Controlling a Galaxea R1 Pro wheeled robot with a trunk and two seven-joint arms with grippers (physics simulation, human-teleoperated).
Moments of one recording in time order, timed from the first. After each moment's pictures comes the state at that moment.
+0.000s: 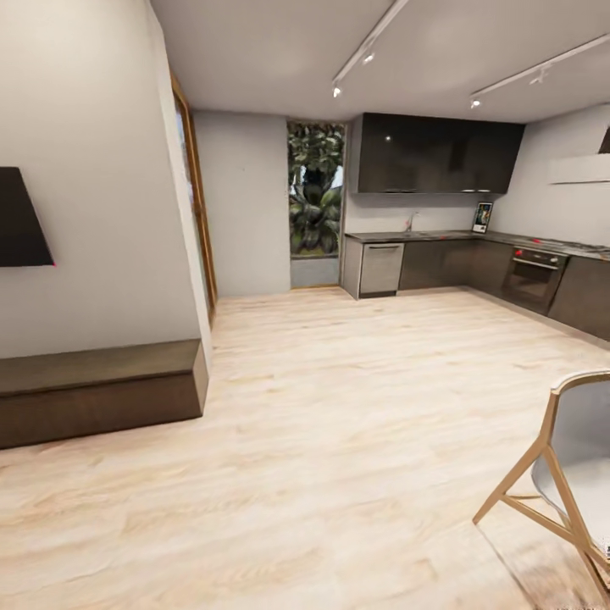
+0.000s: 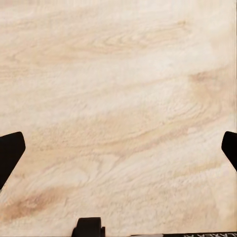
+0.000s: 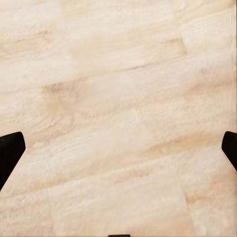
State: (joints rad) left arm 0.03 -0.05 0.01 -0.67 -0.03 -0.01 -0.01; right arm -0.11 -0.03 0.00 -0.41 -0.02 -0.16 0.00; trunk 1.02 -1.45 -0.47
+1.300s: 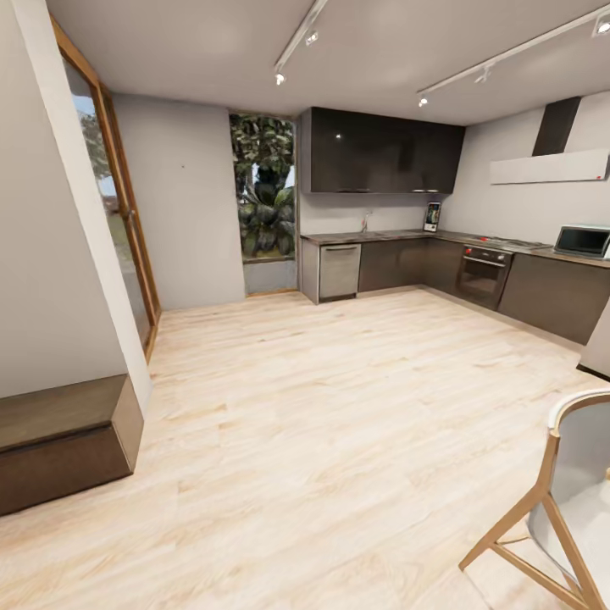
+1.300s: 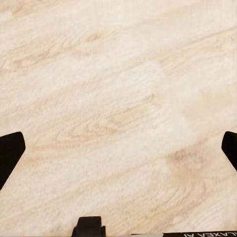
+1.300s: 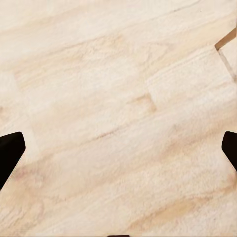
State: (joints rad) left arm 0.03 -0.05 0.01 -0.68 -0.03 0.00 -0.01; right arm -0.11 -0.03 0.00 -0.41 -0.01 -0.16 0.00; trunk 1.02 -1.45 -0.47
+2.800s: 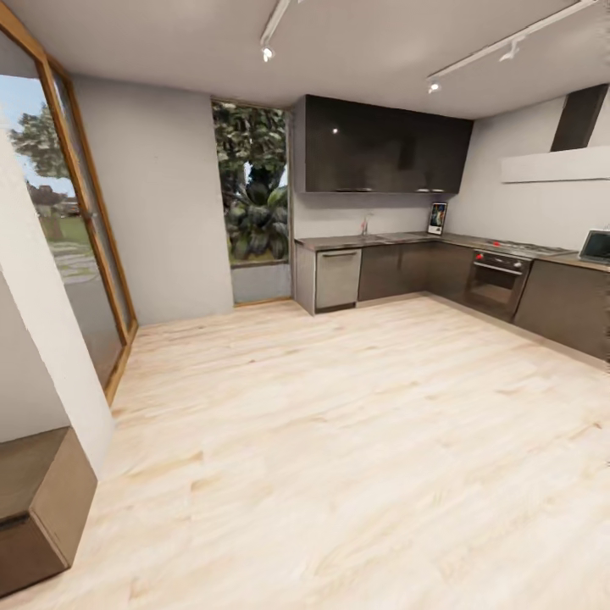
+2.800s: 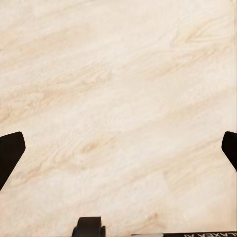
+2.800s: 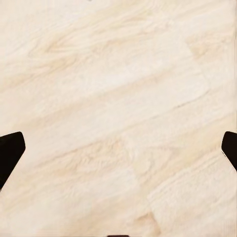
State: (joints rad) left arm 0.03 -0.05 0.01 -0.68 -0.03 0.00 -0.01; right arm -0.11 -0.03 0.00 -0.41 -0.01 -0.16 0.00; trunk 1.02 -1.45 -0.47
